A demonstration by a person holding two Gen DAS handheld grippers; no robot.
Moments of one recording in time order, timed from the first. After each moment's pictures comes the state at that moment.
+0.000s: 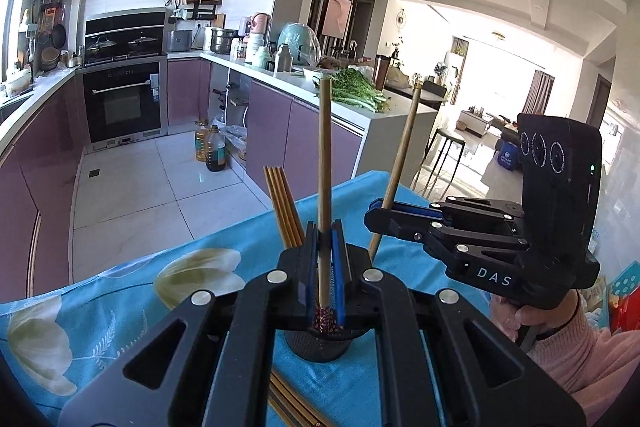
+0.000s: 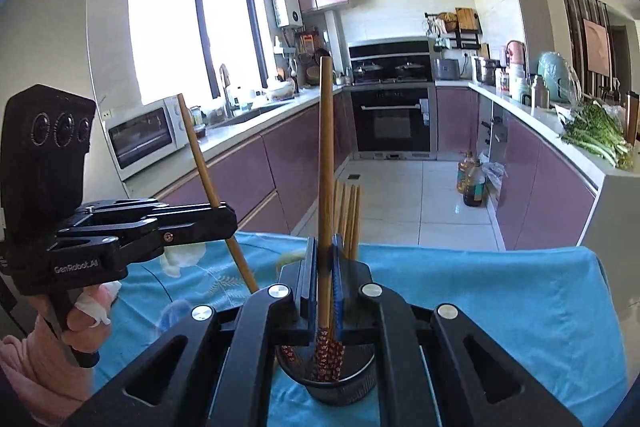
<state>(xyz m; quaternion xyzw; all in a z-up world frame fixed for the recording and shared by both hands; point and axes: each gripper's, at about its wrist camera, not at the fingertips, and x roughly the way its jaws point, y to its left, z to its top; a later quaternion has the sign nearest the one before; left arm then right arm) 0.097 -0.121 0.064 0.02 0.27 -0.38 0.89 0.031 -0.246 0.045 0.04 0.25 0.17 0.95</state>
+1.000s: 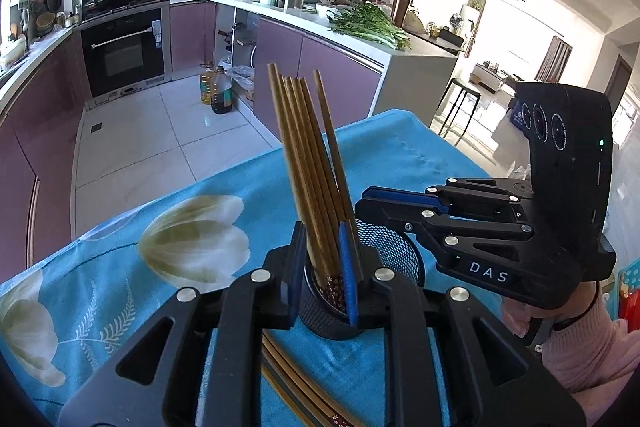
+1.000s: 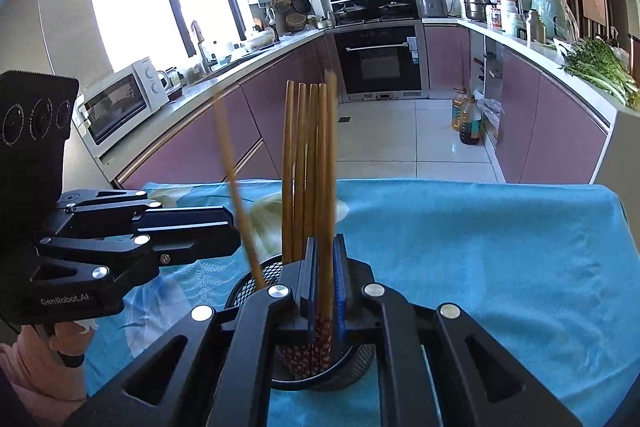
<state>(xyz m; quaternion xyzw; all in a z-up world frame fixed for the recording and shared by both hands) 0.147 -0.143 0.011 0.05 0.37 -0.35 0.86 0.070 -0.246 -0.006 0.07 0.34 0.16 0.92</state>
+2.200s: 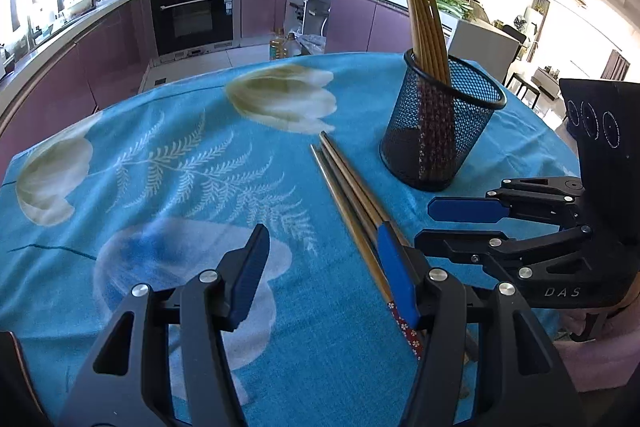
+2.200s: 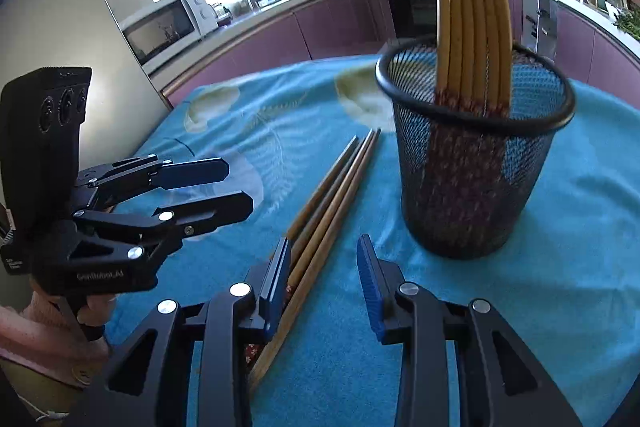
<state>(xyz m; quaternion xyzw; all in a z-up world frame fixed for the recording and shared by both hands) 0.065 -0.052 -0.093 0.05 0.40 -0.23 0.88 0.006 -0.169 -0.085 0.04 0.43 0.24 0.87</state>
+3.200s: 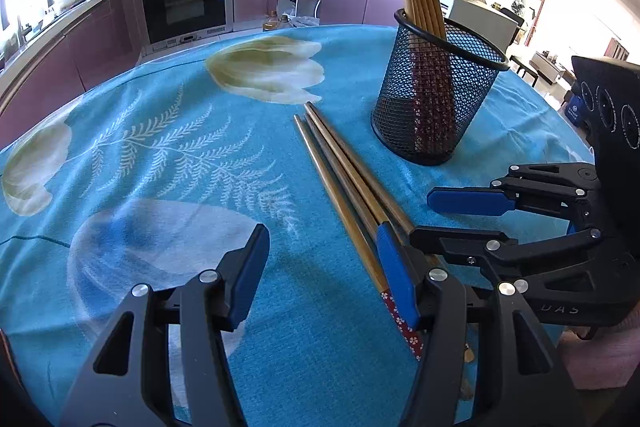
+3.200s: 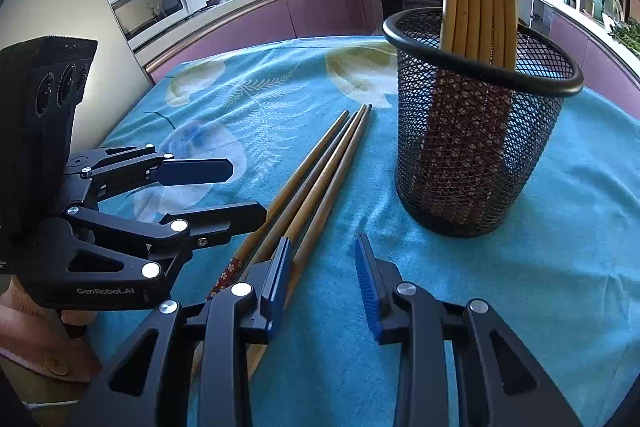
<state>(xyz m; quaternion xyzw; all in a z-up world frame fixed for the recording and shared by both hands) 0.070 -0.070 -0.116 0.06 0.43 -0.24 0.87 0.003 -0.158 -0.094 0.00 0.44 0.21 0.87</state>
